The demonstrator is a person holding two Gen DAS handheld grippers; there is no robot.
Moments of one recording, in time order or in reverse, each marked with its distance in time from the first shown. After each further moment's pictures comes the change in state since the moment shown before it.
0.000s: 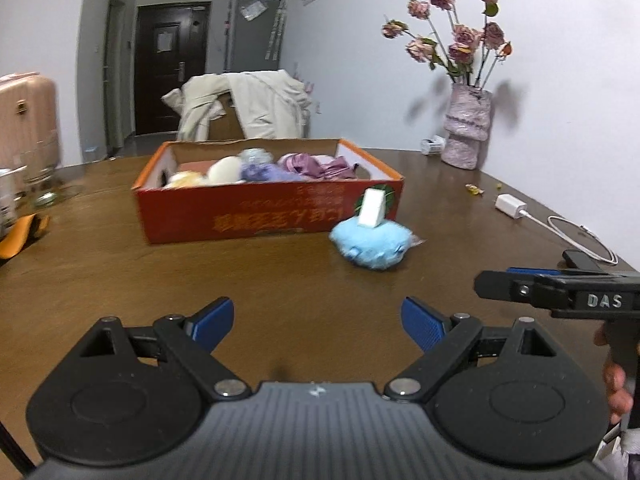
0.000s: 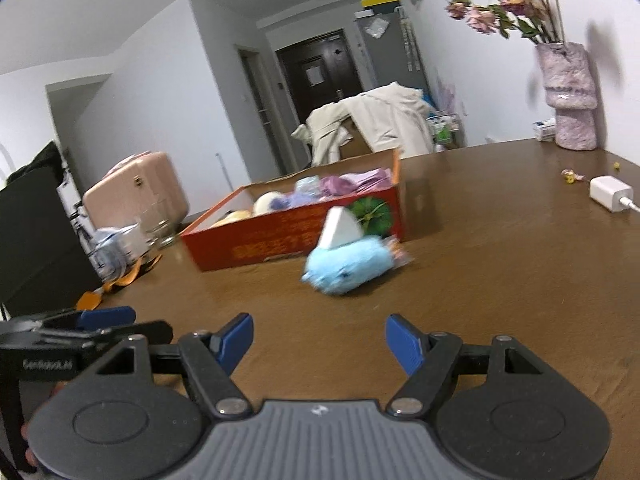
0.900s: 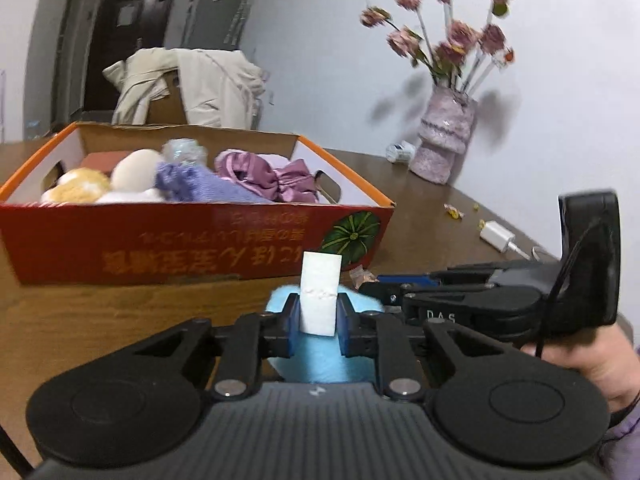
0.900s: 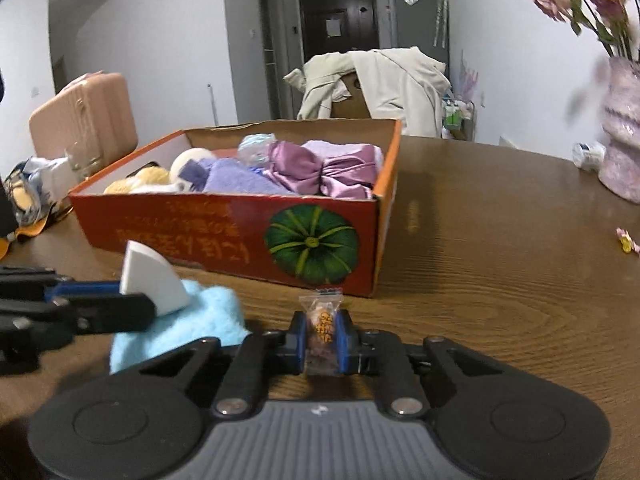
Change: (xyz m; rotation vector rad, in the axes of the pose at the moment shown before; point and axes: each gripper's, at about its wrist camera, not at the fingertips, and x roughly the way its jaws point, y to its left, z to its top) left arm 0.117 0.015 0.035 -0.095 0.018 -0.184; right arm 0.161 -0.032 0.056 -0.221 0.164 -0.079
